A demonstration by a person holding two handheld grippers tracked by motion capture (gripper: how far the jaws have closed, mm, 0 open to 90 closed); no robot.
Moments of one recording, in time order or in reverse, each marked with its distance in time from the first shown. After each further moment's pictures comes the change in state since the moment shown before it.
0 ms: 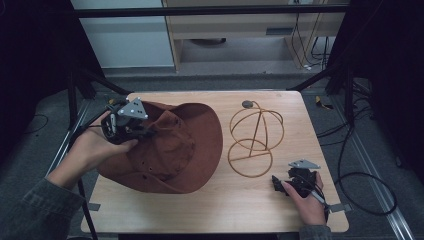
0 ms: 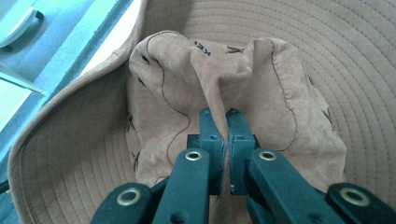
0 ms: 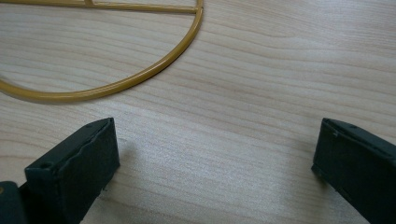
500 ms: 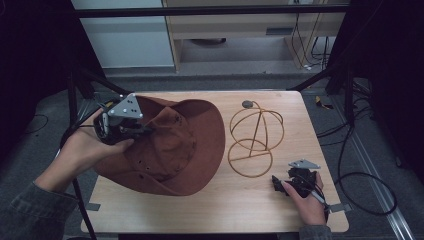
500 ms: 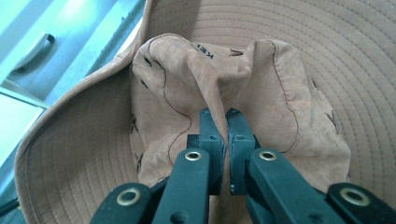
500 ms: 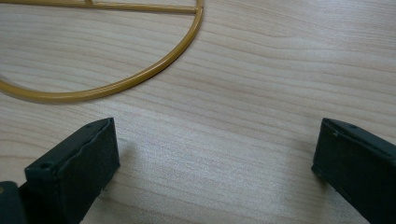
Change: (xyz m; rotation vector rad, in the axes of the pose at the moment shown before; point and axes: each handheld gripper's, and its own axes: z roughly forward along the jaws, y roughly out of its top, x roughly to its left) left arm -0.009 0.014 -0.027 -0.072 0.019 0.038; right arm 0.000 0.000 0.000 0.000 0.001 0.002
